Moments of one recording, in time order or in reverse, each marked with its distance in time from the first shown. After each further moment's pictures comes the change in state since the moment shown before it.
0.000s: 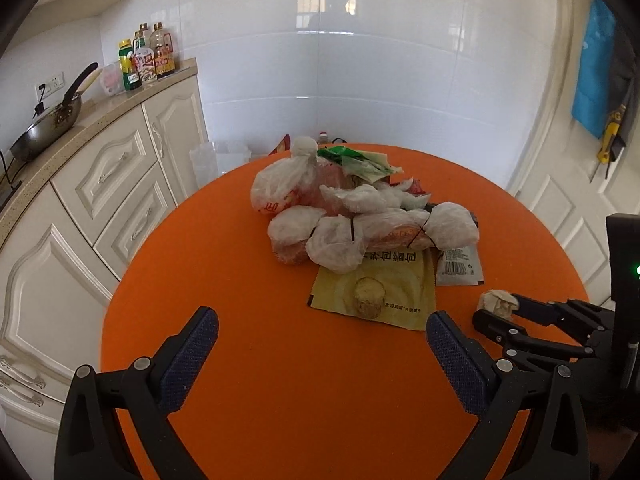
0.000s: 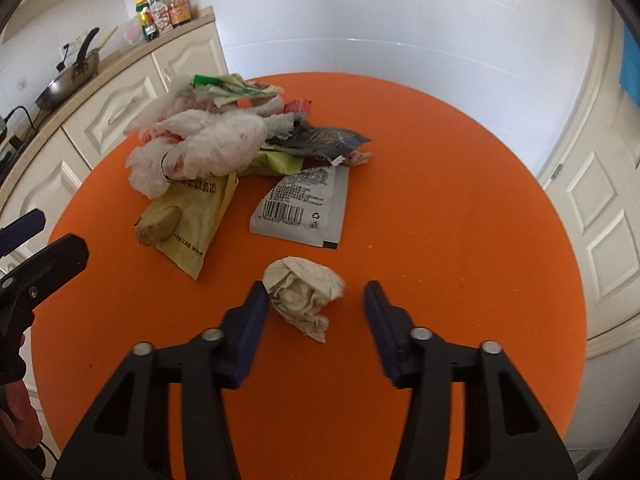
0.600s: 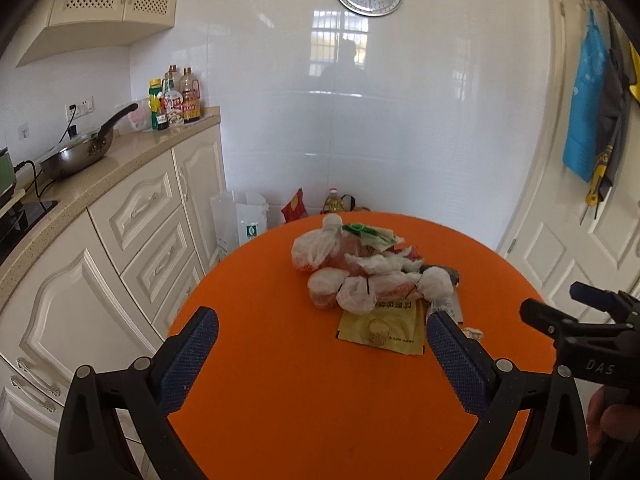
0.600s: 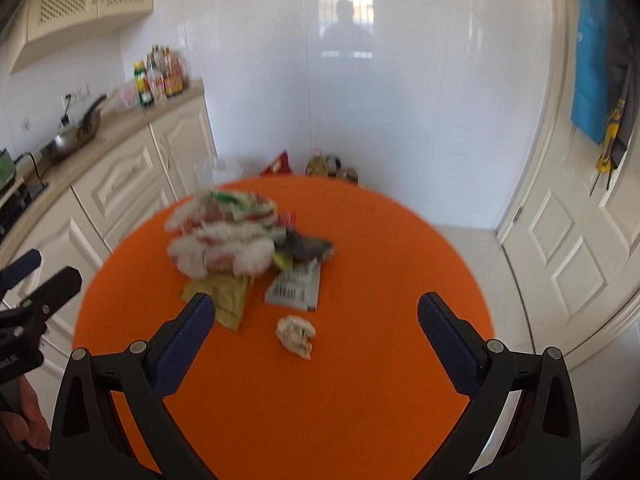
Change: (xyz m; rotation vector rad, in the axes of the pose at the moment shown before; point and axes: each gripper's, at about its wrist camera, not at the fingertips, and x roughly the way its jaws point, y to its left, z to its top) left arm -0.129 0.051 -0.057 -0.036 -0.175 0.003; right arm -0.110 0.008 0.017 0.044 -0.216 -0.081
